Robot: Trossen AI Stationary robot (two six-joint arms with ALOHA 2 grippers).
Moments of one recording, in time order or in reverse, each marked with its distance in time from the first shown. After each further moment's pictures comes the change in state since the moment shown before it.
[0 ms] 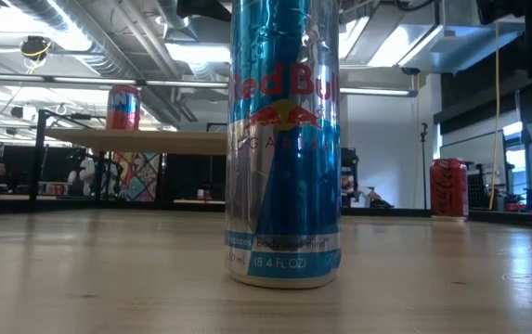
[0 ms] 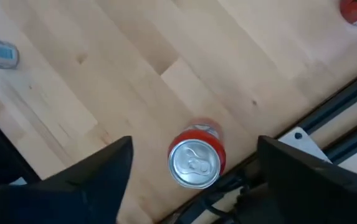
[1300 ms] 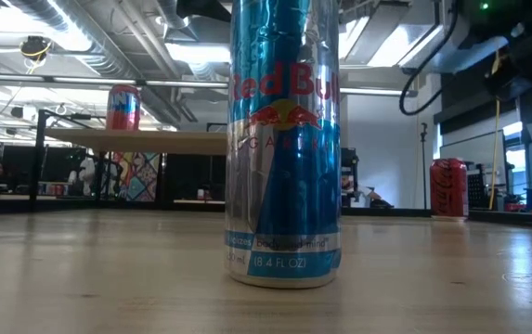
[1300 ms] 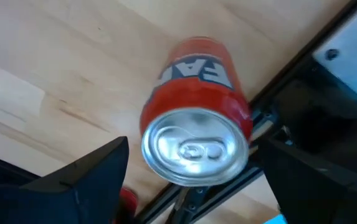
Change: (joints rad) left arm 0.000 0.000 0.000 -0.002 -0.005 0.000; right arm 0.001 0.080 -0.385 0.116 -0.227 0.247
